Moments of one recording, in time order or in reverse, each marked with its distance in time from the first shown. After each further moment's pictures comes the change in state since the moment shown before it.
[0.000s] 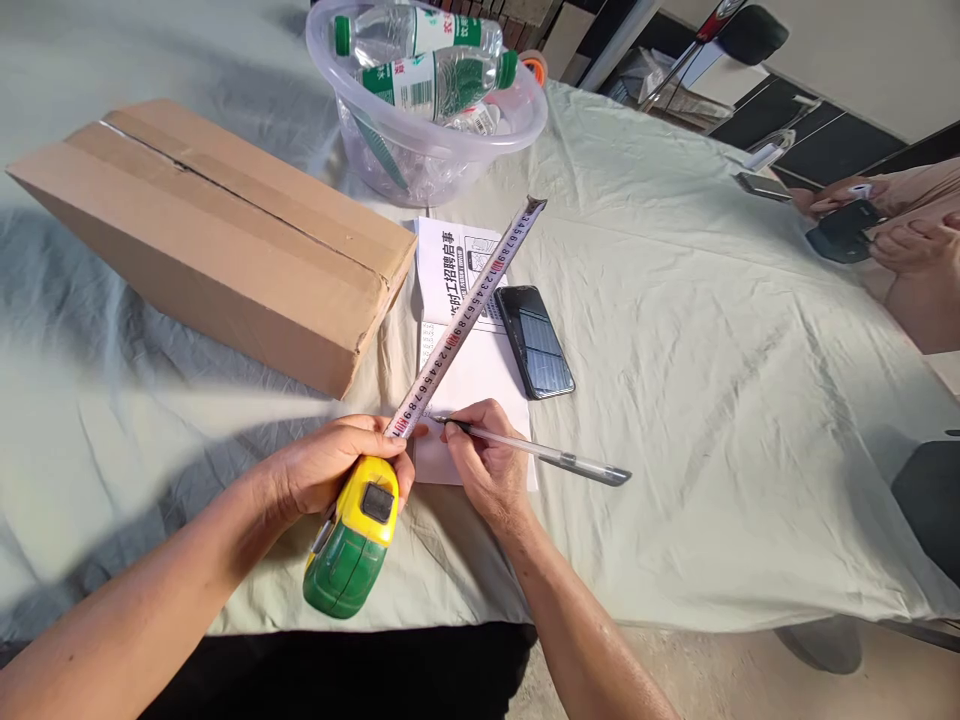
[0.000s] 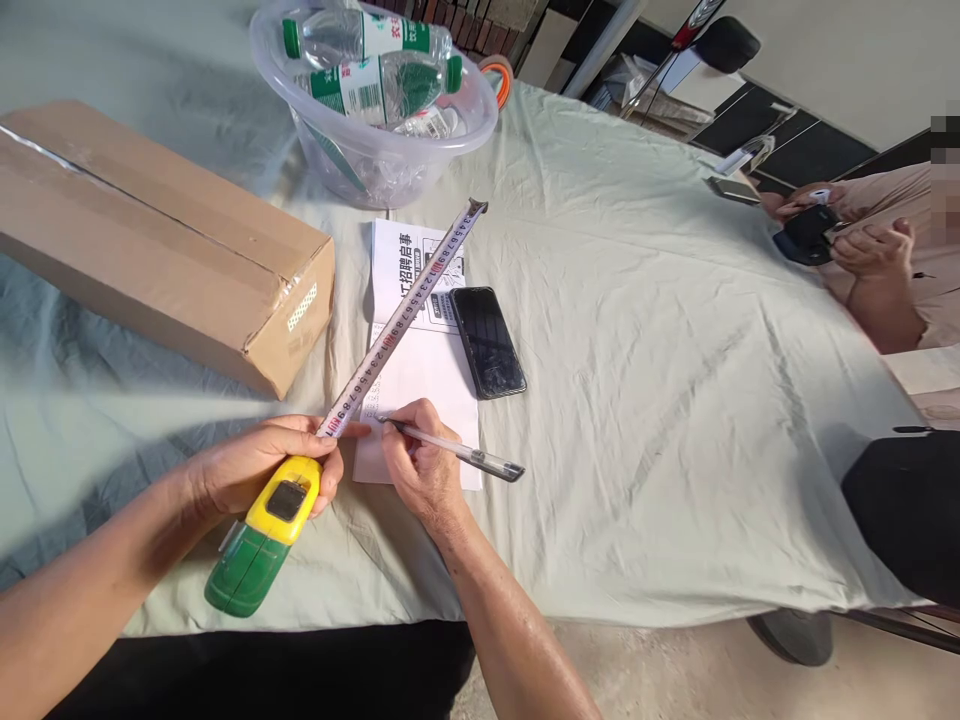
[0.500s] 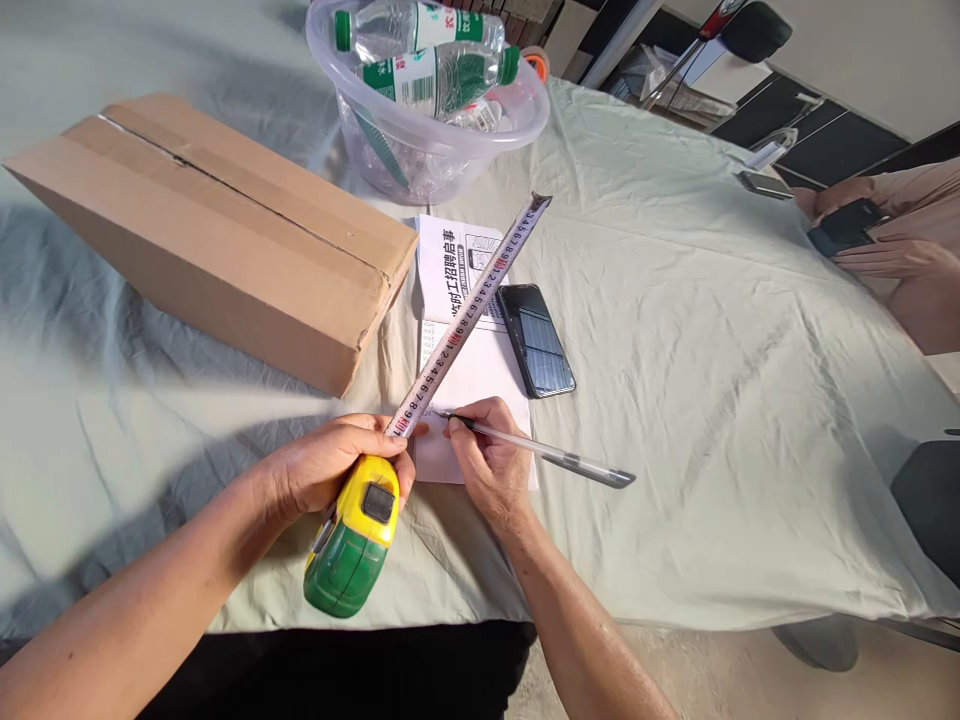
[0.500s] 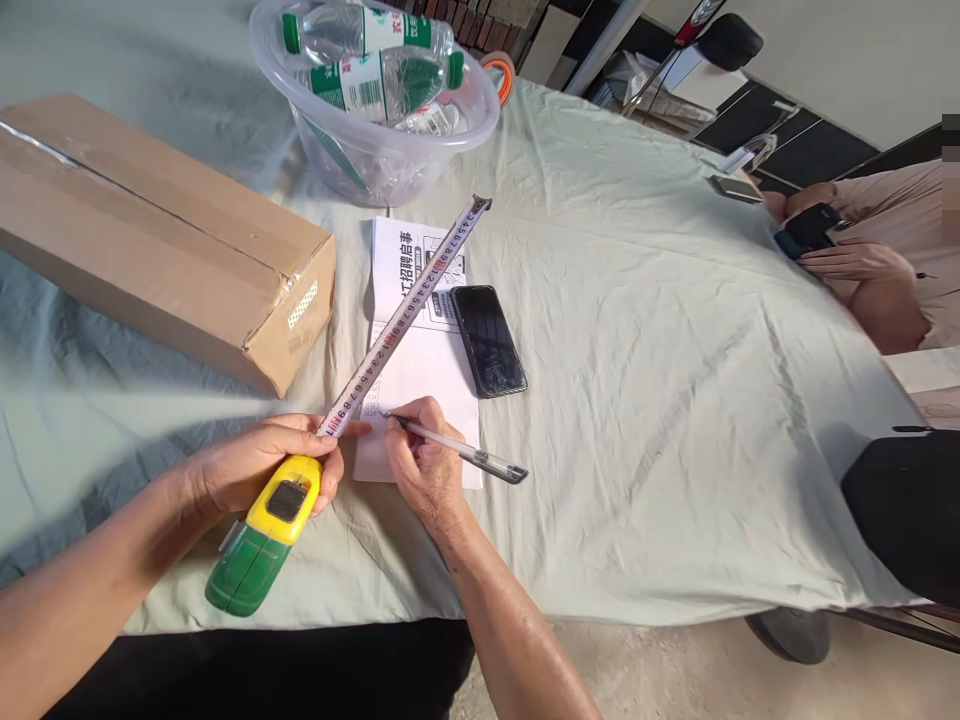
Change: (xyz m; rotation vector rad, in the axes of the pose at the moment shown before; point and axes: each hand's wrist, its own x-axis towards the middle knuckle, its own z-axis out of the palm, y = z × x) left_hand -0.001 0.000 0.001 0.028 0.026 -0.004; right_hand 0.002 -0.001 0.001 -0.003 0.048 0.014
